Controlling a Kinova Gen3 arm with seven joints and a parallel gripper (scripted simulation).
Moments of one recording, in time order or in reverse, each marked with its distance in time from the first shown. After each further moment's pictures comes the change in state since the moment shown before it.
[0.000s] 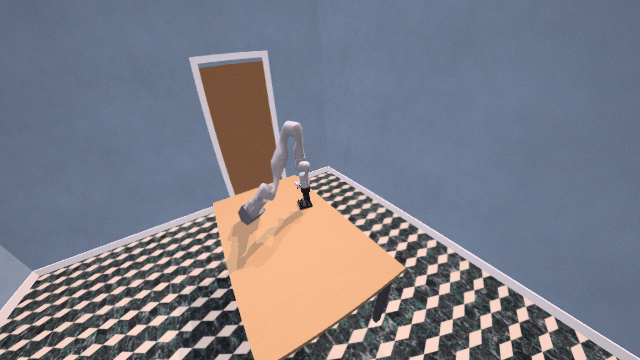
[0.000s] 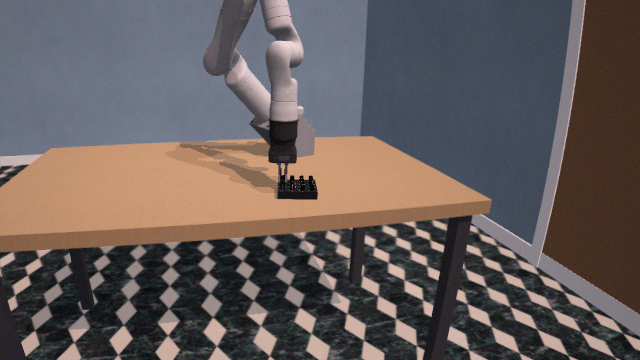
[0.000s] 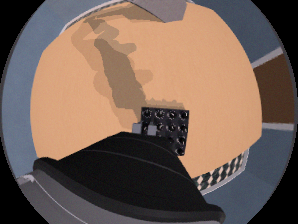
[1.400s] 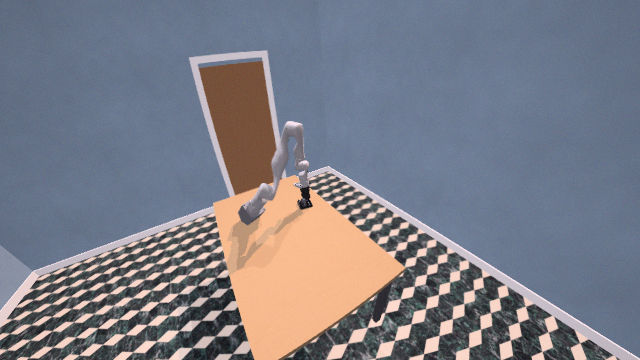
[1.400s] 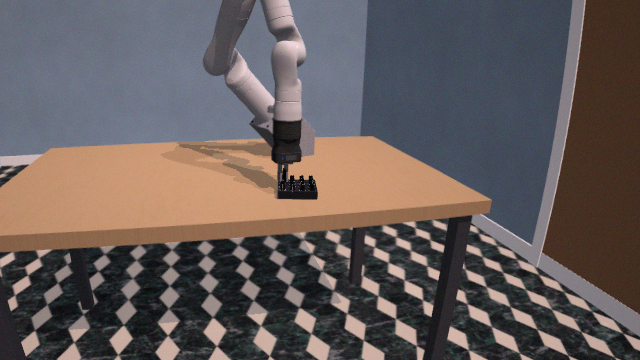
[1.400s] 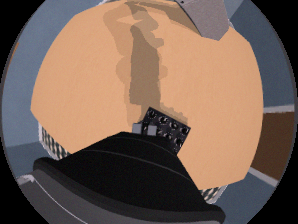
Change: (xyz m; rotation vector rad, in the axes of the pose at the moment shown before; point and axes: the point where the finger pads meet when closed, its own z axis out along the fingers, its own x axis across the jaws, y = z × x) arm 0.000 0.000 0.000 -0.003 -0.002 -0.403
